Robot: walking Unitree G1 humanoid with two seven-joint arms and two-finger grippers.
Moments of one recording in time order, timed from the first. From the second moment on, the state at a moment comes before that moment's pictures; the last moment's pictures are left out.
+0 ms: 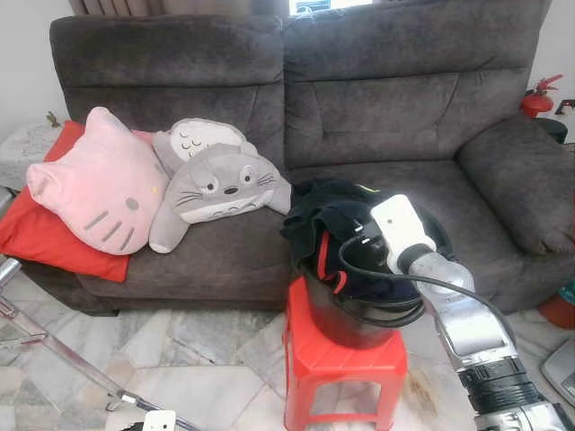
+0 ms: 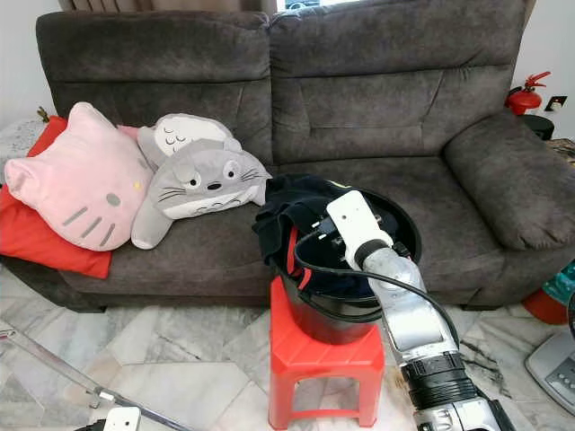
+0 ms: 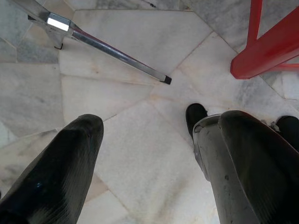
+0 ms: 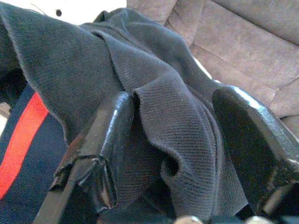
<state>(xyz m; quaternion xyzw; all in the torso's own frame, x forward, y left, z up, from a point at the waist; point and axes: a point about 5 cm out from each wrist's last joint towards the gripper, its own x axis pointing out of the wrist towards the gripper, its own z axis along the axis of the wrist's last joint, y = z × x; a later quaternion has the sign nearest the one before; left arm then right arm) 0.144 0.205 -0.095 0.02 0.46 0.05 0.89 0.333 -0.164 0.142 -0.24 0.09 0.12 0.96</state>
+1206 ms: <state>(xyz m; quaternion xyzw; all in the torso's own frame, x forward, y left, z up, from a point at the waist) 0.147 0.204 -0.094 0.01 0.45 0.05 0.89 0.336 -0.183 0.143 -0.26 0.11 0.03 0.96</state>
